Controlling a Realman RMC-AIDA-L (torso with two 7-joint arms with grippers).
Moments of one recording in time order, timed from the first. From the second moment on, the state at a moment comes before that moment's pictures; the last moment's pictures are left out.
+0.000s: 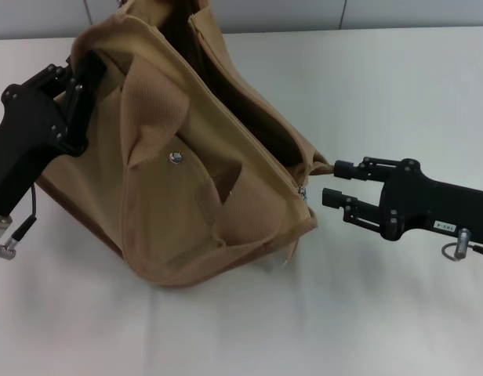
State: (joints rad) left arm -0.38 -2.08 1.03 0.12 0.89 1.77 -0.68; right arm 0.44 2.08 -0.74 -0.43 -1.79 -1.55 0.99
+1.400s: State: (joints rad) left arm -0.38 -2.07 1.03 0.12 0.89 1.73 -0.71; right arm 0.53 2.09 -0.73 -0.21 -1.63 -1.44 0.66
